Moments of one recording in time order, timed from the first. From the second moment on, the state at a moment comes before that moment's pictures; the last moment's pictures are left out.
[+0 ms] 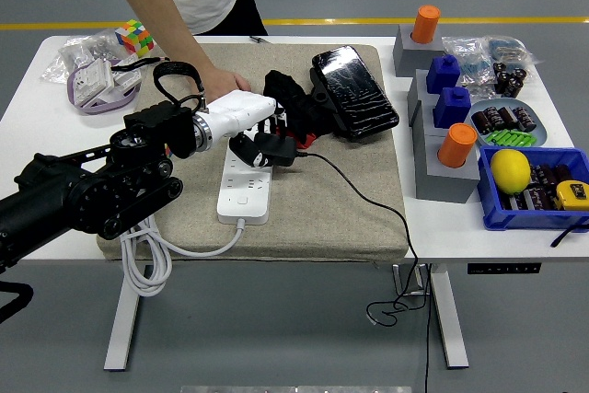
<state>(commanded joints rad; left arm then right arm) -0.94 0.21 -0.40 -0.88 1.73 0.04 -0.02 0.02 -0.27 1.40 0.31 -1.21 0.12 -0.13</state>
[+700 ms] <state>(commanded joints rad) -0.83 0.12 -0.33 -0.96 1.59 0.21 -0.08 0.02 -0.26 1.40 0.31 -1.22 0.12 -0.13</state>
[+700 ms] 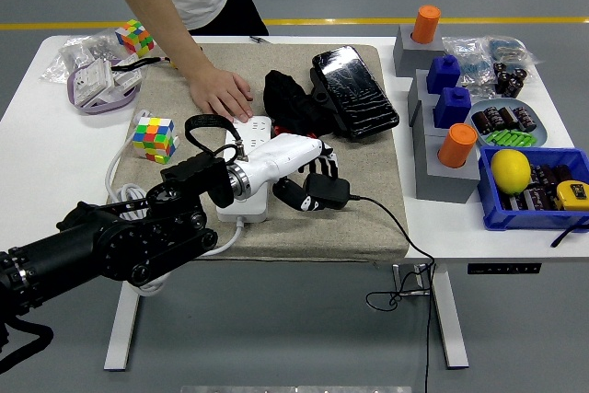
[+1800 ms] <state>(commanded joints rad) -0.68 0.25 -0.58 -1.18 1.57 0.24 -0.18 0.02 -0.26 1.42 0.31 -1.23 0.12 -0.13</state>
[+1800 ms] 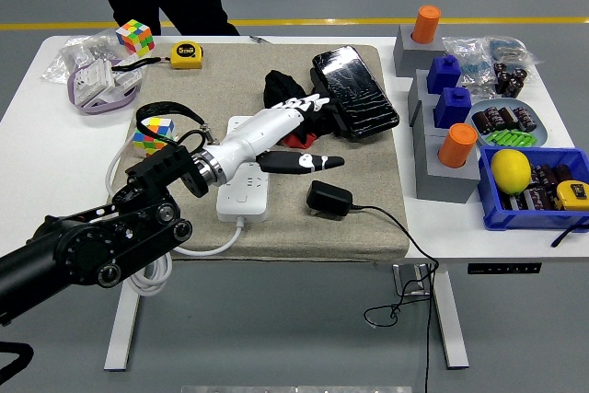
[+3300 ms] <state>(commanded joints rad) -0.34 0.43 -0.79 -1.44 1.76 -0.20 0.24 0.01 -0.27 1.41 0.31 -1.22 0.13 -0.13</state>
